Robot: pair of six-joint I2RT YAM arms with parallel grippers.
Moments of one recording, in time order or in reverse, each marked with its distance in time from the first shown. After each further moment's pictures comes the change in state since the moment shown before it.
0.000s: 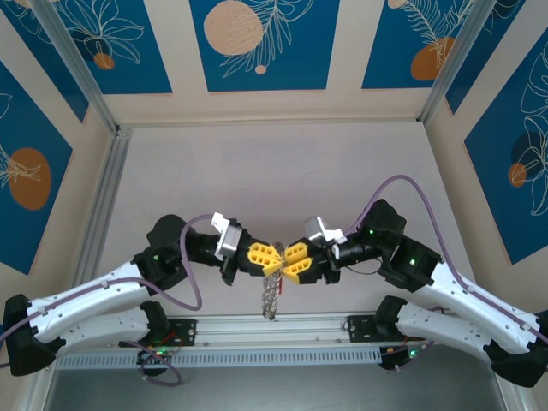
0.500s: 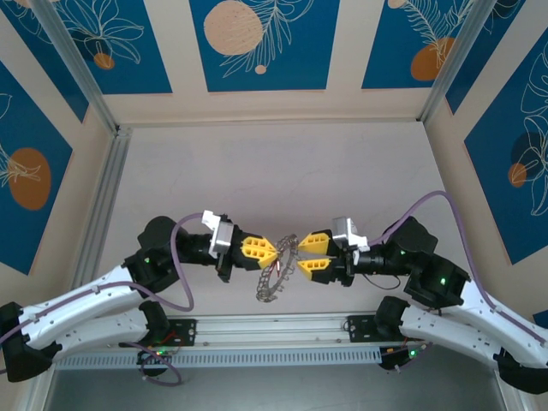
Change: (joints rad) left arm 0.016 -0.058 -0.002 -0.063 -0.094 0.022; right arm 0.076 -0.191 -0.024 -0.120 0.386 -0.022
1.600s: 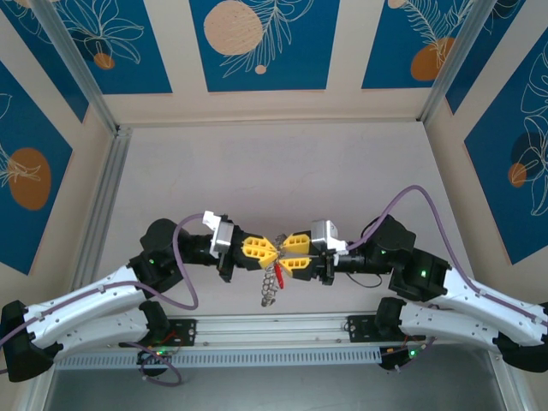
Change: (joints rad) left arm 0.011 0.011 -0.047 0.096 0.008 -0.034; right arm 0.129 0.108 0.017 0.103 0.116 -0.084
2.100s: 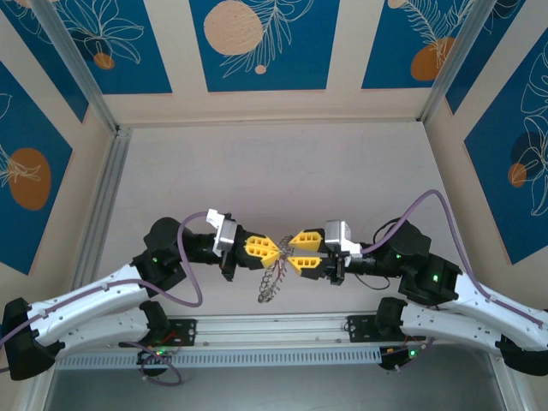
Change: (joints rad) left arm 0.005 0.026 0.000 0.020 0.012 -0.023; right arm 0.000 -0.048 0.000 0.003 0.038 -0.027
